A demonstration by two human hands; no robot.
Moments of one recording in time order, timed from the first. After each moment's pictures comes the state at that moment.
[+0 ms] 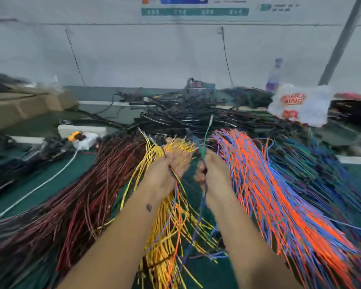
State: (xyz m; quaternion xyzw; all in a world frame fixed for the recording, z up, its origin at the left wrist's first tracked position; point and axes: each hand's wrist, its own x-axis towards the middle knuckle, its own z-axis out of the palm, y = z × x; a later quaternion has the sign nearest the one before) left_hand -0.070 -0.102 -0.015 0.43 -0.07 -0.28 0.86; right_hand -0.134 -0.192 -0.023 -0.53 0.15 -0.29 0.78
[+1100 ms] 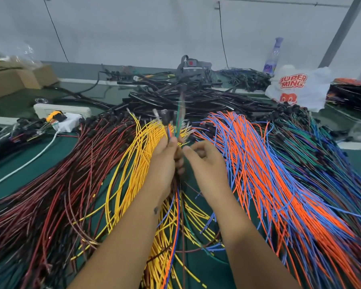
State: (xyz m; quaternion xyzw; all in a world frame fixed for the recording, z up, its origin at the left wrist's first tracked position) left_hand -0.085 -0.115 -0.038 0.54 -0.17 -0.16 0.81; right_hand -0.146 -0.191 -0.039 -0.73 0.16 -0.32 0.58
